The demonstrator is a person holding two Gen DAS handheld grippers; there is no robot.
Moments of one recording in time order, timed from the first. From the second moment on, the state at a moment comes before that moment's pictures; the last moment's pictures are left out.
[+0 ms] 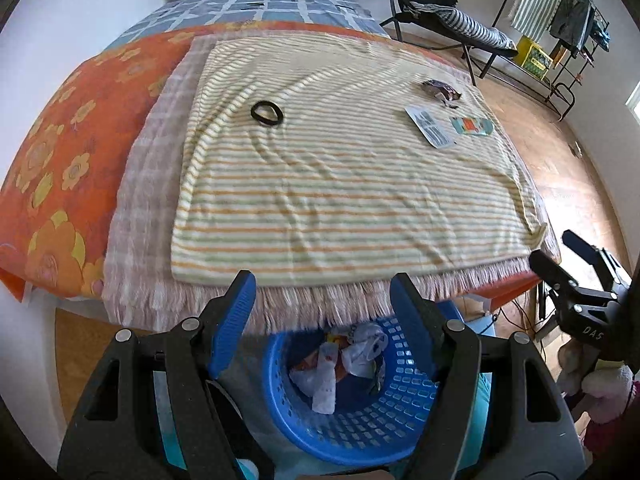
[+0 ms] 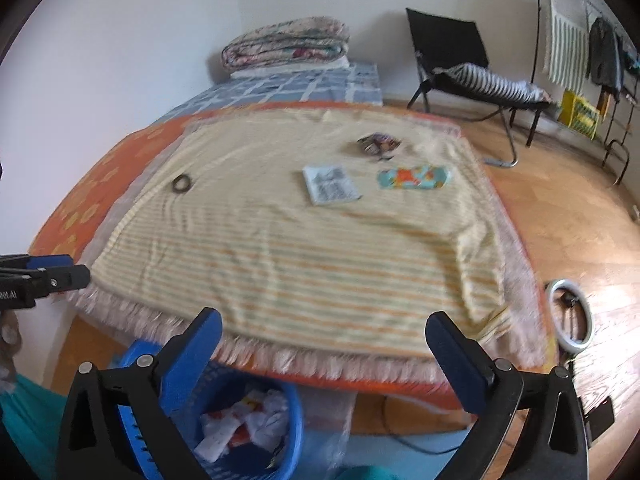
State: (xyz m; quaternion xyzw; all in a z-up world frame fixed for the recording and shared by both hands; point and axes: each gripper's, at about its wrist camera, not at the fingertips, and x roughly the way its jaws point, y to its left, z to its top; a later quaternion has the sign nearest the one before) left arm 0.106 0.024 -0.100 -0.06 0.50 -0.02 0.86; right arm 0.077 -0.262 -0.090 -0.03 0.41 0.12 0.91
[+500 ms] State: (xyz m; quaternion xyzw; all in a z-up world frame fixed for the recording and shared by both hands) left arm 0.171 0.038 -0.101 -0.07 0.51 -0.03 0.86; right arm 0.138 -0.288 -0.079 0.03 0.43 0.14 0.89
